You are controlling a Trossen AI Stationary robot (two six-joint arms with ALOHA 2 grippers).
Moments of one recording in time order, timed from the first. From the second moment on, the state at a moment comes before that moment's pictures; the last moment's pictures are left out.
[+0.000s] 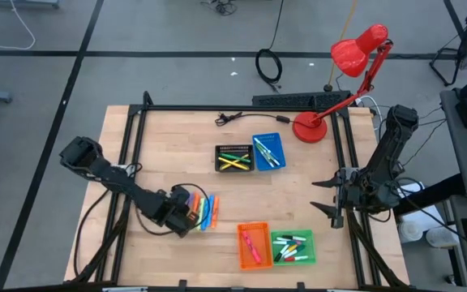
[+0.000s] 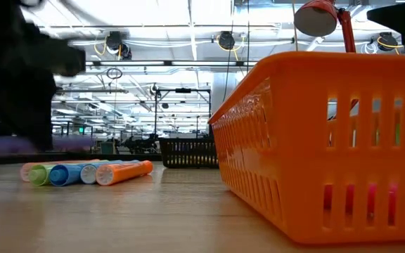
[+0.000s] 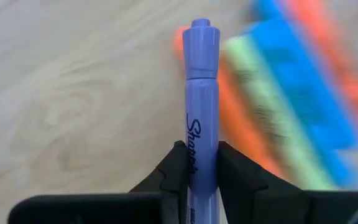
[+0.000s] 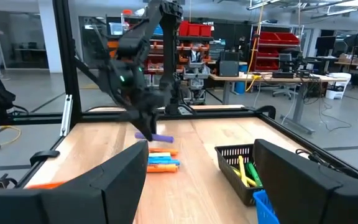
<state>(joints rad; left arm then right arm) -0.55 1.59 0.87 -0.76 -0.33 -1.51 1.14 0.67 0.17 0.64 1.31 -0.12</state>
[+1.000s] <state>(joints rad) -0.55 2.05 1.59 -0.20 -0.43 -0.86 1.14 0.67 0.17 0.66 1.31 -0.12</state>
